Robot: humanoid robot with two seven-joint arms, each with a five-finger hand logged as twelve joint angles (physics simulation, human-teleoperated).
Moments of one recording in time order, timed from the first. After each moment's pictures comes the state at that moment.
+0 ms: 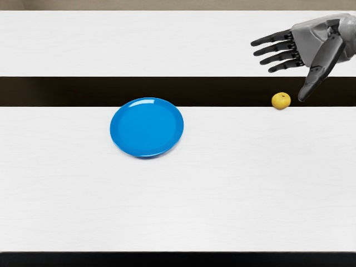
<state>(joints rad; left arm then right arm) 0.00 0.00 -0.07 -0.29 -0.05 0.01 0.09 1.62 -1.00 0.04 1.32 0.15 0.61 -0.61</state>
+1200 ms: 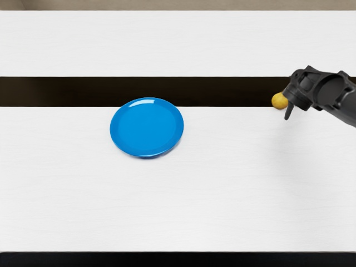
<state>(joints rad) 0.00 0.00 -0.07 -0.29 -0.05 0.01 0.09 1.36 -0.17 -0.47 0.49 -0.34 -0.14 -0.61</state>
